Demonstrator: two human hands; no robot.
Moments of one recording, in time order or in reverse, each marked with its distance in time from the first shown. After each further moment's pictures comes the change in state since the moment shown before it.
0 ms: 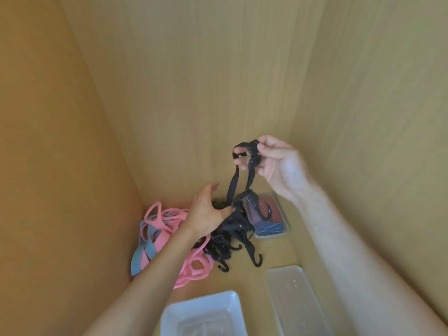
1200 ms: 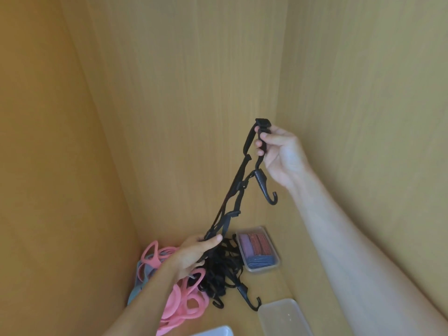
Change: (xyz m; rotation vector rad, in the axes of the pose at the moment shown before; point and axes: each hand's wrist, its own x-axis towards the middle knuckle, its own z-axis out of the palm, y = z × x) left_hand -0.026 0.012 -0.027 -0.482 -0.363 -0.296; right_hand 0.008 -0.107 0.013 0.177 0.225 -0.235
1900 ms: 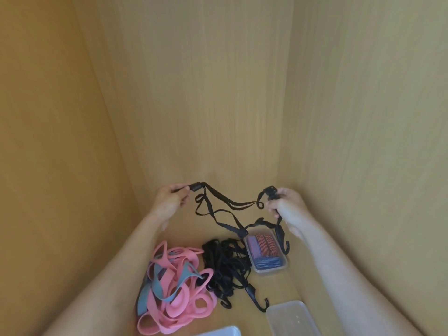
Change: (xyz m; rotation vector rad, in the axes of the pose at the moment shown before) left_hand -0.012 0.106 -0.061 0.068 0.484 0.380; right_hand -0.039 0.084 -0.083 -0.683 0.183 0.327
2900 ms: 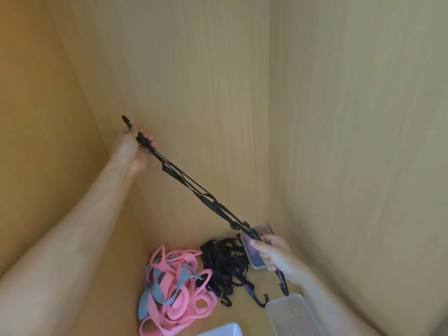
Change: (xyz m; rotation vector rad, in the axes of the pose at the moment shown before) left_hand 0.050 0.131 -0.041 -0.682 0.179 0.071; right_hand -0.053 0.092 0.008 0.054 -0.305 0.103
